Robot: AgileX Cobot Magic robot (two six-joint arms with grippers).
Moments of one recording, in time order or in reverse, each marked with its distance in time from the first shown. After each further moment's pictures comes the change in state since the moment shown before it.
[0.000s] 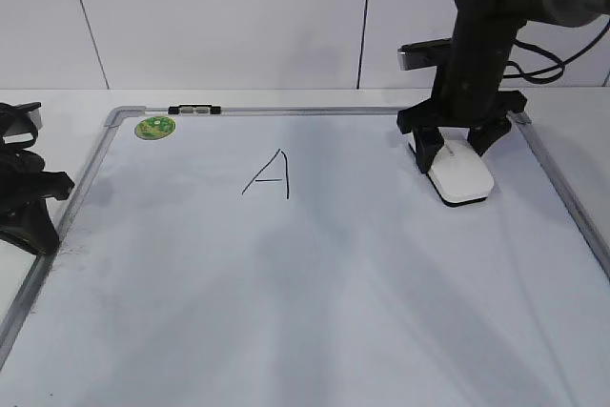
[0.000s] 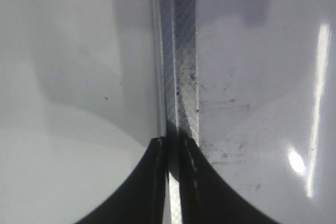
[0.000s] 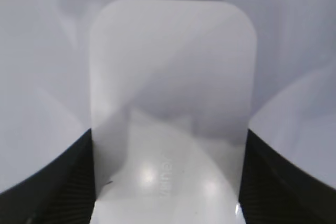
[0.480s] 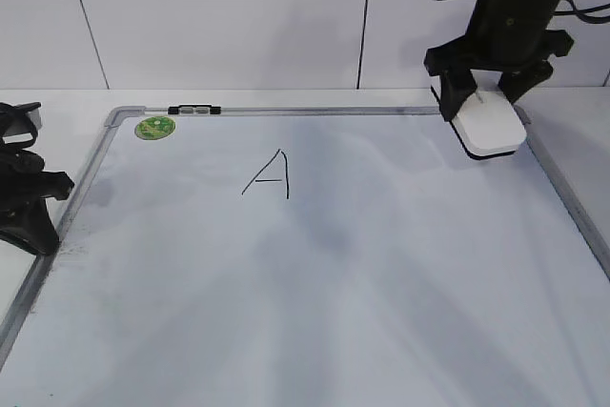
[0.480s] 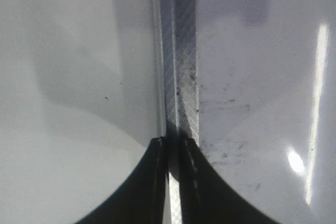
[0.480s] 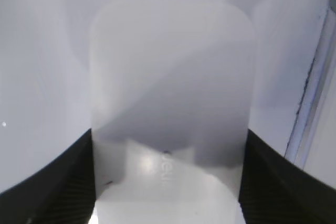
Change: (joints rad) left arm 0.002 0.000 0.000 0.000 0.000 0.002; right arm -0.017 -0.197 0.047 -0.003 0.002 0.000
